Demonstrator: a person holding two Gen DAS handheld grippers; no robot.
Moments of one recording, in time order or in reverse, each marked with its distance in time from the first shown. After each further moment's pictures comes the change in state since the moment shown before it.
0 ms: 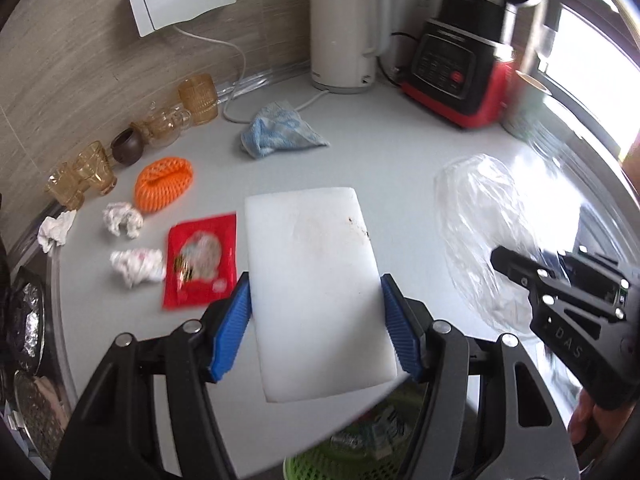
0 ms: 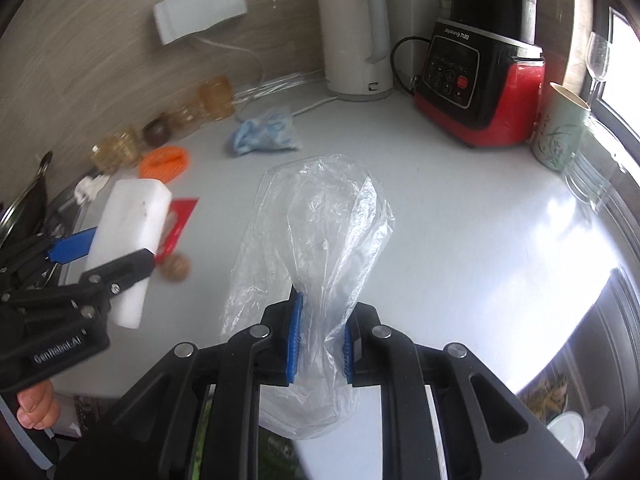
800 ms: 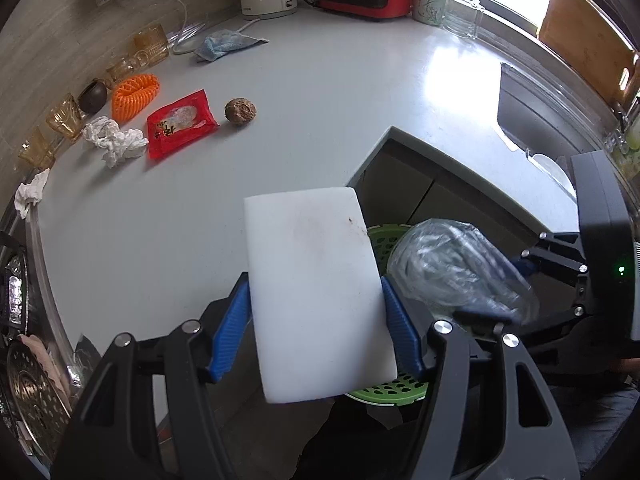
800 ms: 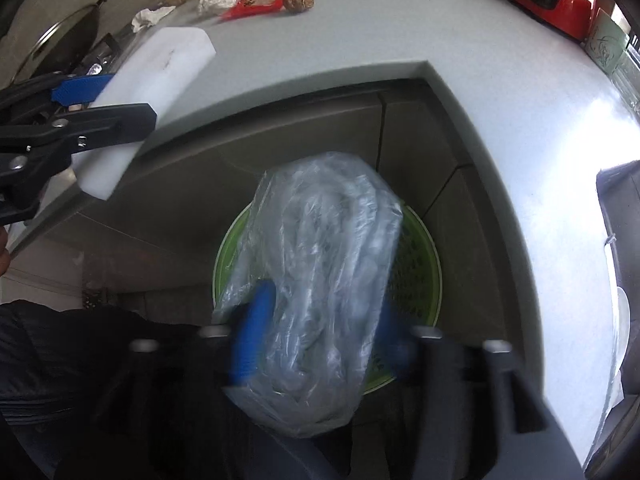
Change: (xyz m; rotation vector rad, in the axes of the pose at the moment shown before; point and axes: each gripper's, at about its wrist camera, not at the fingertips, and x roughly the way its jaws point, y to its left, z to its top) left arm -0.040 0.030 -0.159 0.238 0.134 -0.166; right arm -0.009 0.094 -0.189 -0.136 0.362 0.057
